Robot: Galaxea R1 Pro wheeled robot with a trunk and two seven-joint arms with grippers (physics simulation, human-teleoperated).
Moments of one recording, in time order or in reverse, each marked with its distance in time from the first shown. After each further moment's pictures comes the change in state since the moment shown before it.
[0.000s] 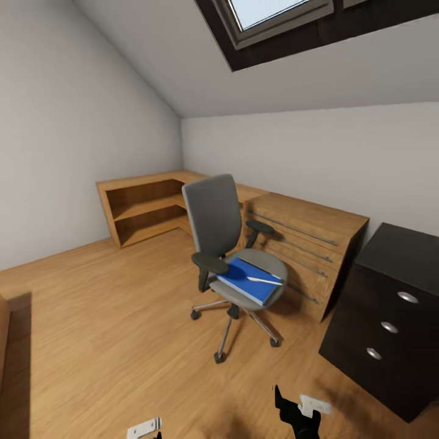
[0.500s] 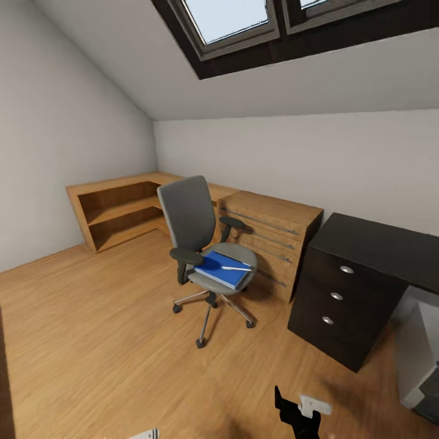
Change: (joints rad) left arm 0.000 0.000 0.002 0.061 0.003 -0.004 -0.002; right arm 0.001 0.000 0.000 0.000 0.001 -0.001 0.001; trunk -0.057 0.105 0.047
